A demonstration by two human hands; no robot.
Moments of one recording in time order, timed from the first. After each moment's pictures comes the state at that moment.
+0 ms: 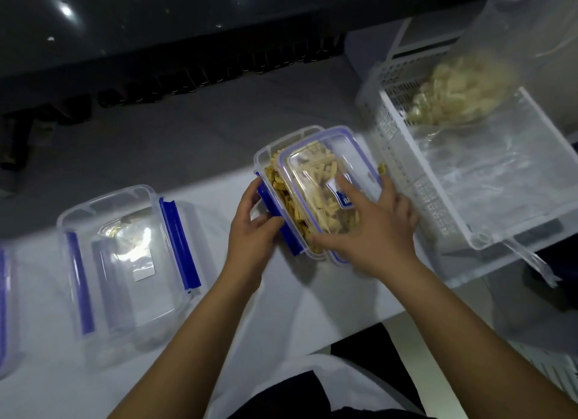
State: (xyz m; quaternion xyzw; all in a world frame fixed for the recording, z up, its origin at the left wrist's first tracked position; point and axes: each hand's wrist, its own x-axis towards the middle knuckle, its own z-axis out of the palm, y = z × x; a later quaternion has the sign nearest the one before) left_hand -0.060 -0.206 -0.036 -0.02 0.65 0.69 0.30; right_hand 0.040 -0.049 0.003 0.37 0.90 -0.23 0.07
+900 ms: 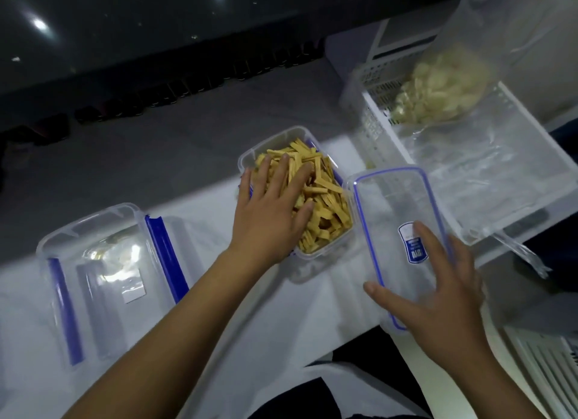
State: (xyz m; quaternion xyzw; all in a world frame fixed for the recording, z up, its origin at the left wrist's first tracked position) left_hand -0.088 -0.167 -0.025 0.45 0.88 0.13 0.08; right_hand 0.145 -0.065 0.025 0.49 0.80 -0.33 -0.07
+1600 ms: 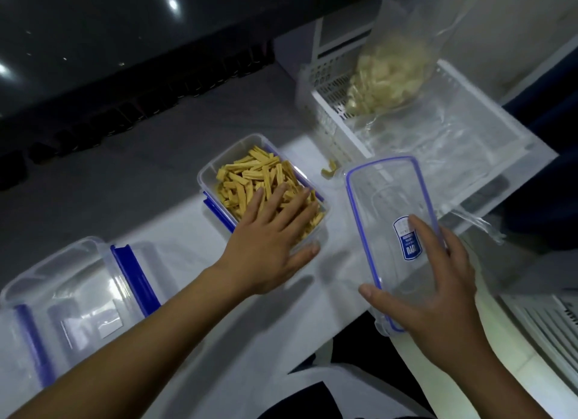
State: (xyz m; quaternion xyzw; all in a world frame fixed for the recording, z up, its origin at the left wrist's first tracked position) left_hand -0.061 -0.158 -0.018 0.64 0.76 -0.01 0.13; right_hand 0.175 -0.065 0.039 0.50 0.77 -0.38 -0.14
